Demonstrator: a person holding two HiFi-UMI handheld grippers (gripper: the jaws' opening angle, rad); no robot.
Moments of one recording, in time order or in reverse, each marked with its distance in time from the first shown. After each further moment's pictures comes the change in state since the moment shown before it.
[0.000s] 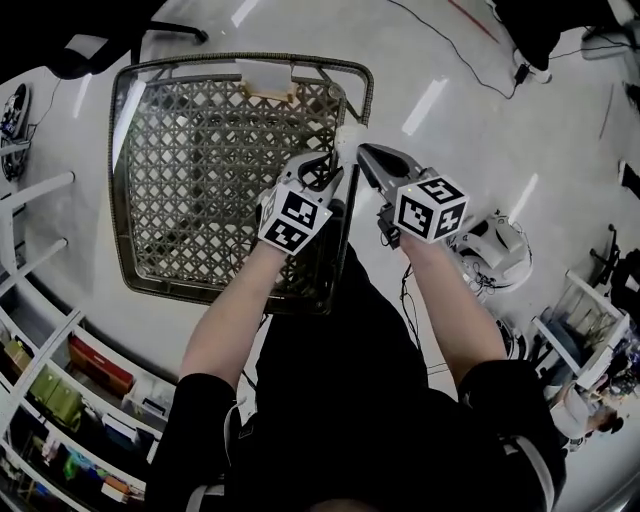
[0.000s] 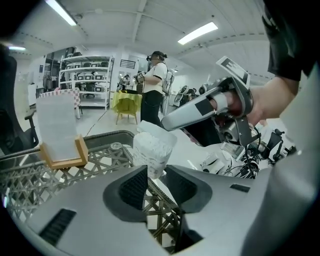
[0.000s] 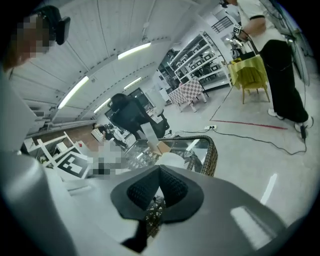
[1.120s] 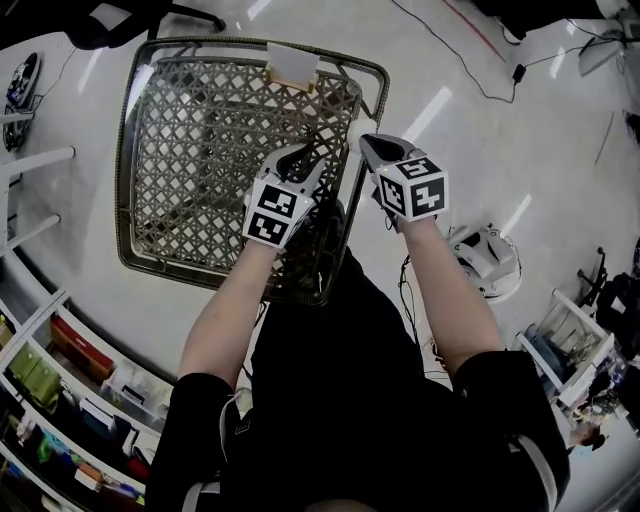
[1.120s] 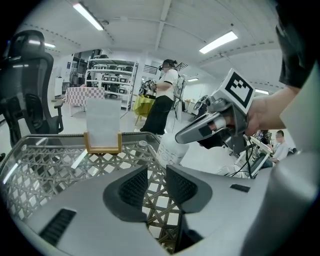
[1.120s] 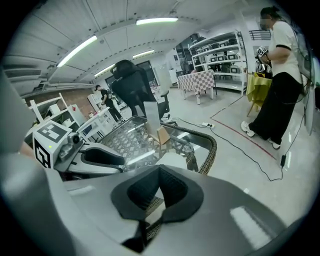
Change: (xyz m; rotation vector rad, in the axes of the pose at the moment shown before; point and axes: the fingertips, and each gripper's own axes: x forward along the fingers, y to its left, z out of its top) left arm -0.059 0.035 -0.013 -0.181 -0.062 0.167; right arm 0.023 0.002 -0.014 -0.277 0.251 -0.144
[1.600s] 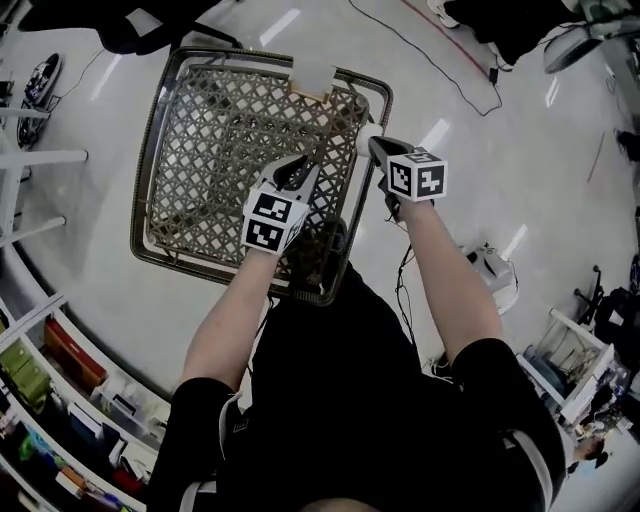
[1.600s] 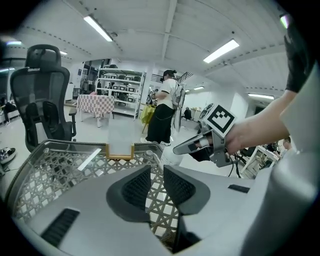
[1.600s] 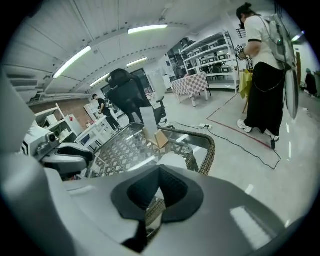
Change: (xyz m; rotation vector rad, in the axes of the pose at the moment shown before) left arm -0.072 0.002 0.016 -0.043 -0.104 0.077; right arm 0.001 -0.007 0.003 0.095 -0.070 -0.003
